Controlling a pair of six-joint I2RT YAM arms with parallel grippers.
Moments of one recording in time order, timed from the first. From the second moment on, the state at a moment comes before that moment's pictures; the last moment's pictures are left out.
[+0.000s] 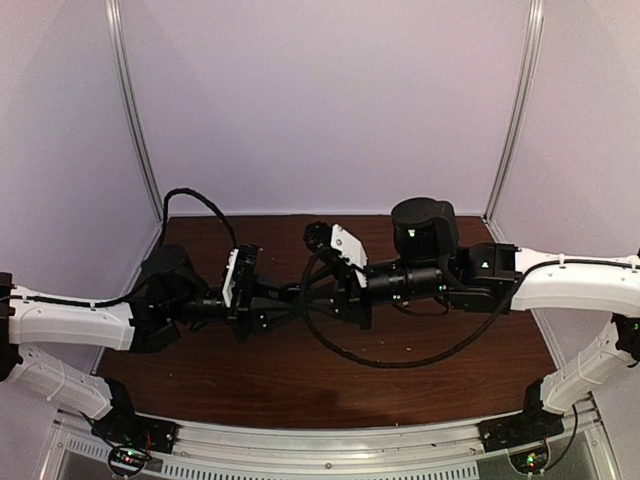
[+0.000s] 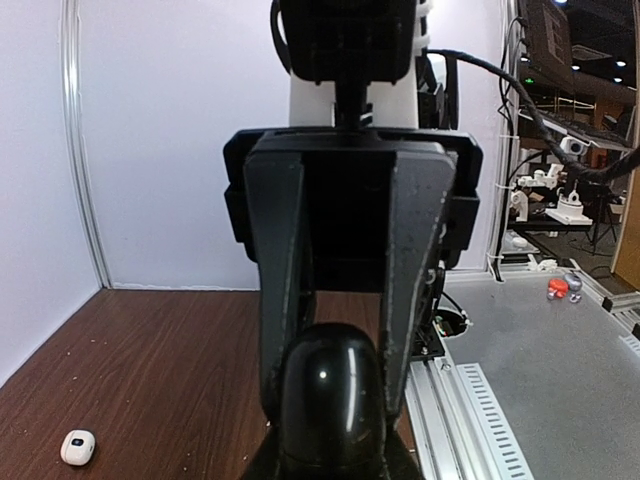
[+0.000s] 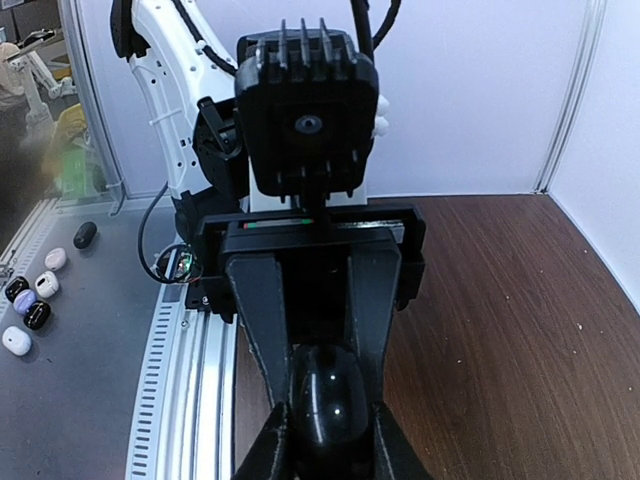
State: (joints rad) left arm -0.94 1.23 0.58 0.73 0.65 -0.01; right arm 1.14 1.40 1.17 -0.07 -0.30 -0.10
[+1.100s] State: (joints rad) left arm -0.80 1.04 0.57 0.44 0.03 -0.20; right arm 0.71 1.75 1.16 0.12 -0.41 0.19
